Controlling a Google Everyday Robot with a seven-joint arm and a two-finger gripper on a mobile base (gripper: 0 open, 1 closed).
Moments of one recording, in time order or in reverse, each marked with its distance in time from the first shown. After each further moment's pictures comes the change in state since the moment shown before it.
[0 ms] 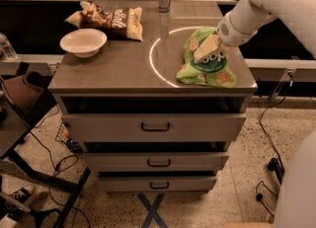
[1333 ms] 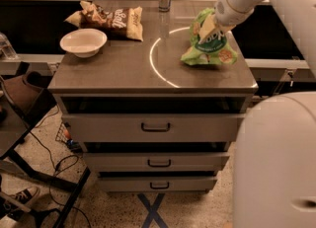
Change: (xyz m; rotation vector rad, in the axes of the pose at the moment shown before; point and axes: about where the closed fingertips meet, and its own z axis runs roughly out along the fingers) arm -0.060 -0.023 -0.013 0.041 -0.054 0.064
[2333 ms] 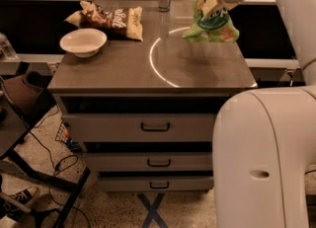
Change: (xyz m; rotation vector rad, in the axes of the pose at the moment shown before) arm -0.060 -0.014 -0.032 0.051 -0.118 0.045
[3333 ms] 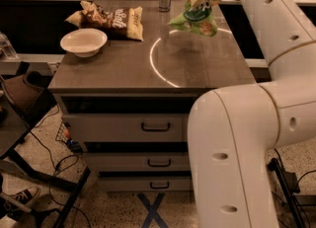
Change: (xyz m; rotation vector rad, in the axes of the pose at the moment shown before) arm -0.053 0.007 0.046 0.089 -0.121 0.181
